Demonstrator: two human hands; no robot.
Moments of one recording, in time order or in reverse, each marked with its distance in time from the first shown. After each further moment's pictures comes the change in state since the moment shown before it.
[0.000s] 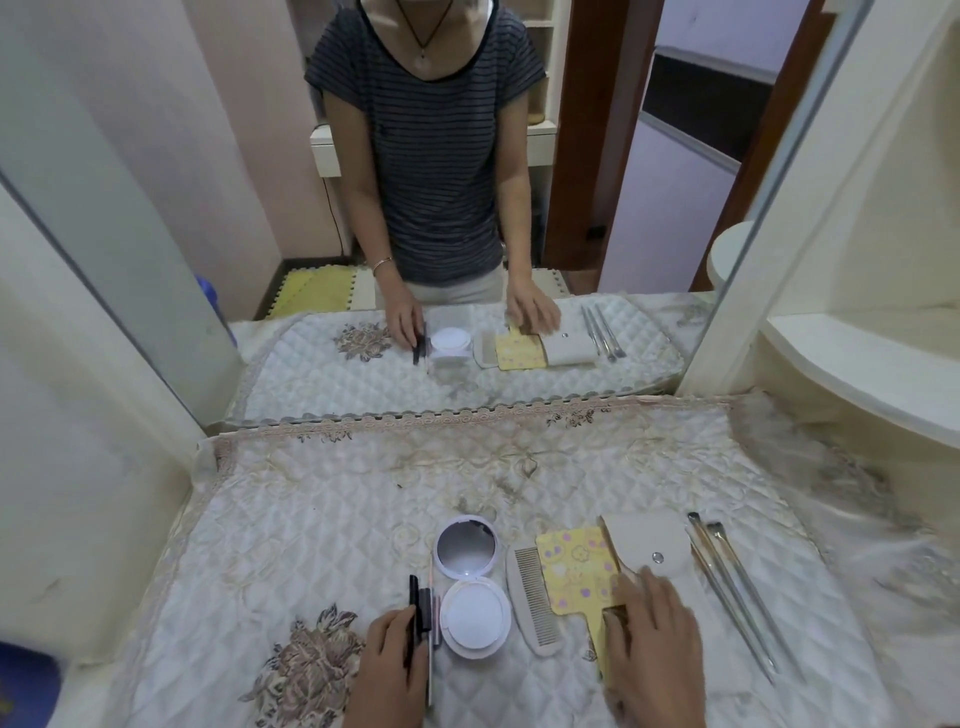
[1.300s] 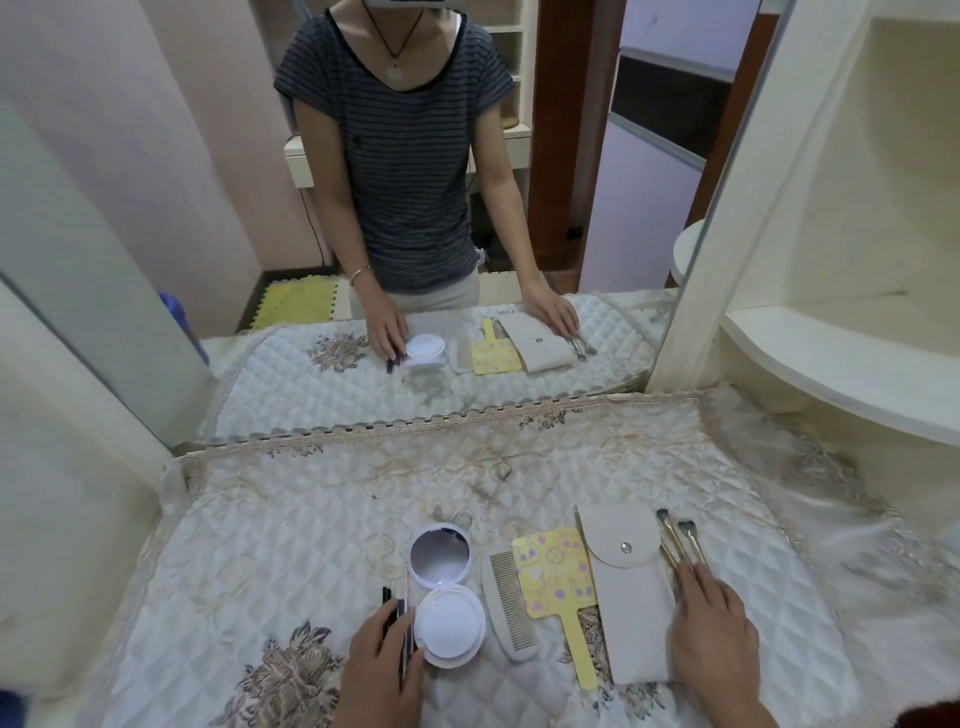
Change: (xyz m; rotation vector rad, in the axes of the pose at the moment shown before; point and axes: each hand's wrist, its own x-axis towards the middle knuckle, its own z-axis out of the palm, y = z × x) left_hand 0.013 0.011 0.004 0.225 -0.046 0.238; right_hand 0.035 0.056 -0.039 -0.075 -0.146 0.311
